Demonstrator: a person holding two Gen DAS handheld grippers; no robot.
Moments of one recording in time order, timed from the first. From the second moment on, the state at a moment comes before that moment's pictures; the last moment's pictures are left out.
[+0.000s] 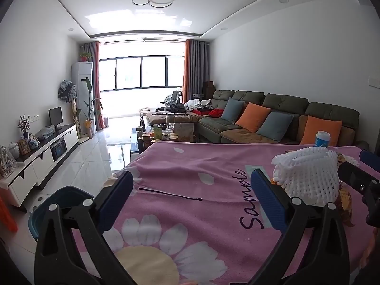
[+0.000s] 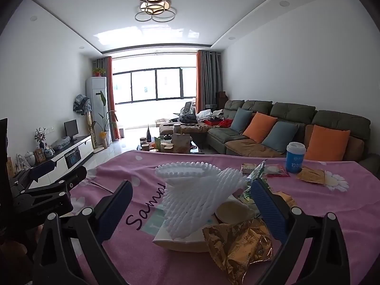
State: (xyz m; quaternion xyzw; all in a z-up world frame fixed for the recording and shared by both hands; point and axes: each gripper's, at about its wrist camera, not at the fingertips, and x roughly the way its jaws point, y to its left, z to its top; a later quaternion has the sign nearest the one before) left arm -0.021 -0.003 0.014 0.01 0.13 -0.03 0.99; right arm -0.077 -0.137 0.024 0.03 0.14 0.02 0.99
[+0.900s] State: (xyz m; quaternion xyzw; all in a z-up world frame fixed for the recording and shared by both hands) left arm -0.029 -0.002 0.018 0.00 0.12 -0.03 0.99; right arm -0.079 -0.144 0.023 0.03 0.13 0.02 0.99
